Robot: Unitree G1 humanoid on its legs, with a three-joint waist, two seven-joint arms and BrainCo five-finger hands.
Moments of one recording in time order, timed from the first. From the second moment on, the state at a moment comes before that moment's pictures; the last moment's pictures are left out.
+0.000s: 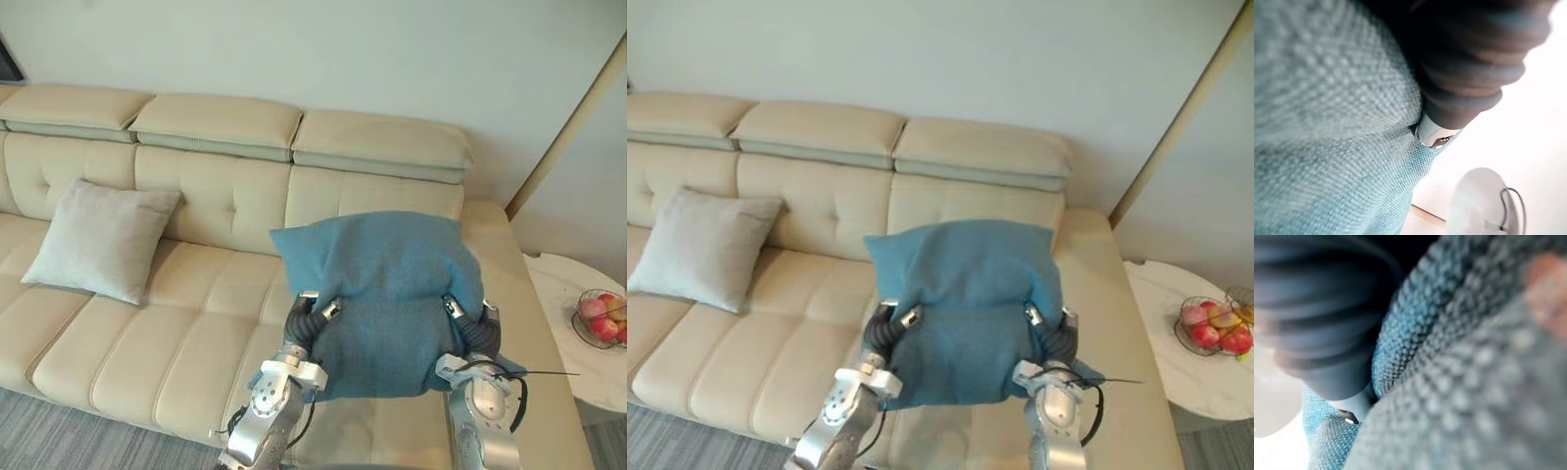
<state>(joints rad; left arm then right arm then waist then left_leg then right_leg) 0.11 0.10 -0.53 -0.02 -0.47 -0.21 0.15 0.21 -0.04 -0.08 -0.05 0.19 -0.18 -0.24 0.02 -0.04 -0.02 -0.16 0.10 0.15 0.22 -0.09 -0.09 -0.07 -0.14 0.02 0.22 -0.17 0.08</state>
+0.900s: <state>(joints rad) -1.22 0.12 -0.25 0.47 -0.31 -0.30 0.57 -1.02 -0.14 -0.16 0.30 -0.04 -0.14 -0.68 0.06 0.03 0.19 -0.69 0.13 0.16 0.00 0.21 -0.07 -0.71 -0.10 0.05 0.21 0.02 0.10</state>
